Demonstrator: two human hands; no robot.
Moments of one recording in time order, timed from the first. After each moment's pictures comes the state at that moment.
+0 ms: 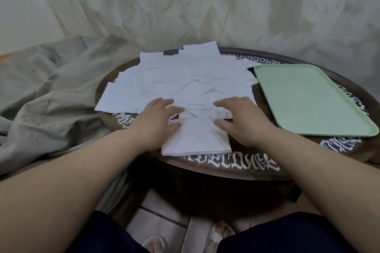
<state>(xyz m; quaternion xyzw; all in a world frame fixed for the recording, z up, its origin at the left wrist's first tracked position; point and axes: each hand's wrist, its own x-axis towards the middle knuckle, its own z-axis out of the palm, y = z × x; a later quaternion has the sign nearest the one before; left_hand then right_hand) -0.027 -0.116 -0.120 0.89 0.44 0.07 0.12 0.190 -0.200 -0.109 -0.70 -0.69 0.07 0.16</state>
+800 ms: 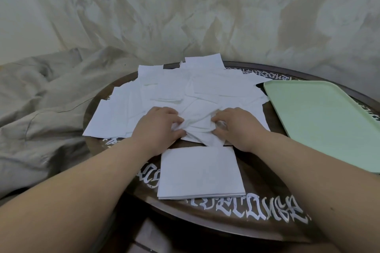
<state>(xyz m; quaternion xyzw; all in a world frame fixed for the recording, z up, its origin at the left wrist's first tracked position) 0.002 -0.040 -0.141 0.87 0.46 0.12 0.08 0.209 -0.113 -0.129 -0.71 -0.69 0.10 0.11</state>
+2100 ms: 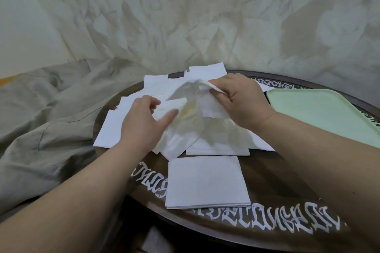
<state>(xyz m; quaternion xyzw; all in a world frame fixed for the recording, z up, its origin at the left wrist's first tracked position) -0.016 -0.043 -0.101 0.74 0.56 0.34 0.16 0.201 -0.088 -0.066 -0.59 -0.73 -0.09 0.34</state>
